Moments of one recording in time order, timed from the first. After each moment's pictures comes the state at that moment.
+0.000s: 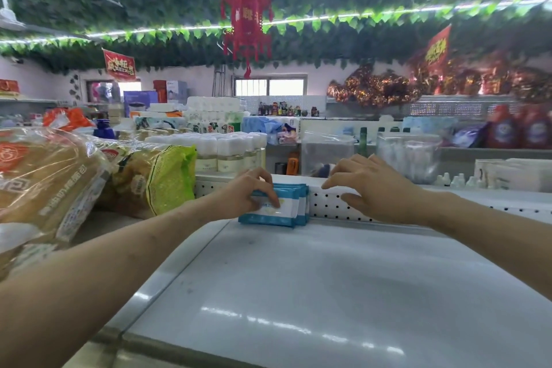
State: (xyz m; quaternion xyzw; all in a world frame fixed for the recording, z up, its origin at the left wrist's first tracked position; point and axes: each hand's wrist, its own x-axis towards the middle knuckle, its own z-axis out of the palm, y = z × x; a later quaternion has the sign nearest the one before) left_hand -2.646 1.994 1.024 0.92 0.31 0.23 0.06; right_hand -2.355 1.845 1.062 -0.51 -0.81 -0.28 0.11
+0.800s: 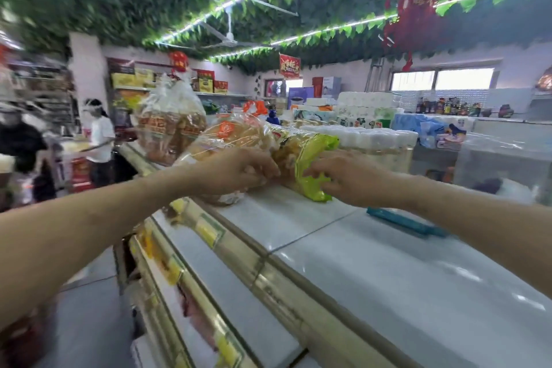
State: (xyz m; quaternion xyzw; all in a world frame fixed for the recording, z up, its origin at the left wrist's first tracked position) left_hand -2.845 1.787 1.076 0.81 0.55 0.22 -0.03; right_hand -2.575 1.875 1.082 -0.24 -0.95 -0.14 0.16
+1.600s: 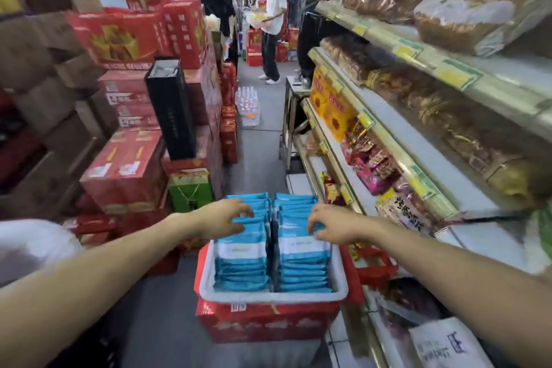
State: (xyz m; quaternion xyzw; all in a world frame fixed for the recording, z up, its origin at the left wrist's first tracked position) left_hand -2.993 1.338 0.701 0.50 0.84 0.07 0.21; right_hand -2.814 1.601 0.718 -0.03 -0.97 0.10 -0.20
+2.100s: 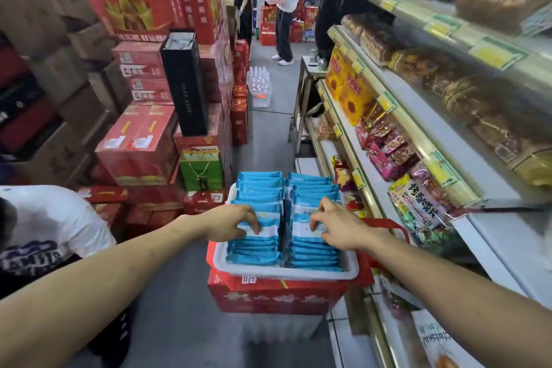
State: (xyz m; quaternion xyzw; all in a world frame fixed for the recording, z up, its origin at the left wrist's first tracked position) left_hand -2.981 1.305 0.643 0.55 0.80 0.05 0.23; right_hand -2.802 1.577 0.653 -0.03 -0.99 0.07 -0.14
